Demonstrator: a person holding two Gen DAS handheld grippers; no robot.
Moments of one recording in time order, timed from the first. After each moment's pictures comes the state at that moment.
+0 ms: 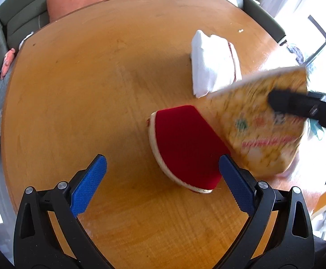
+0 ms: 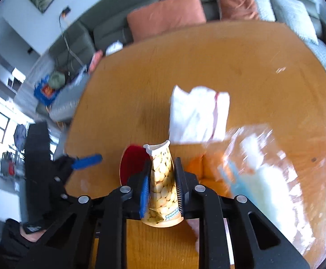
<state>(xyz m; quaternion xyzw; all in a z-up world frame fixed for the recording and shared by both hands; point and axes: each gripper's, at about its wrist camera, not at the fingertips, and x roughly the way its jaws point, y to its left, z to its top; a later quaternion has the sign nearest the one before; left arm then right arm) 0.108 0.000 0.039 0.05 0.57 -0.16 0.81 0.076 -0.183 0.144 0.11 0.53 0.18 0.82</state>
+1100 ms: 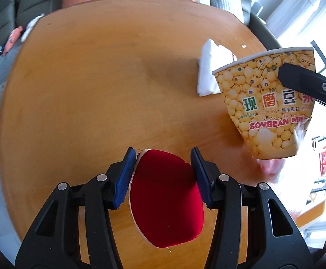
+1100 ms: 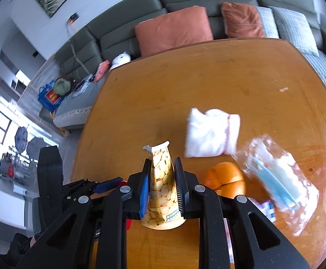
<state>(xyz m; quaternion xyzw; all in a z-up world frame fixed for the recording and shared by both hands) 0.079 0.035 0.051 -0.03 0.56 -0.15 0.82 0.069 -0.139 0.175 0.10 0.51 0.20 0.83</state>
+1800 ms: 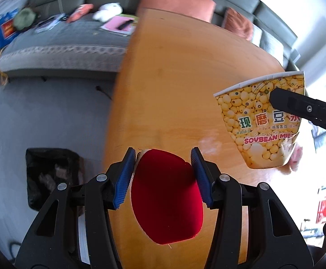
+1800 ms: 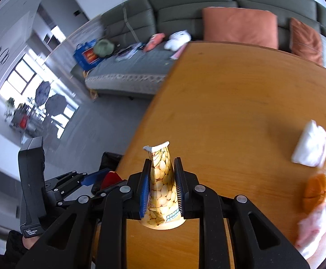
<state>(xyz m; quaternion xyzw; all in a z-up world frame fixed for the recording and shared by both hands) -0.023 0.217 0.075 -0.13 0.52 -0.01 0.85 0.026 0.055 0.187 0.01 0.52 0.33 0.79</state>
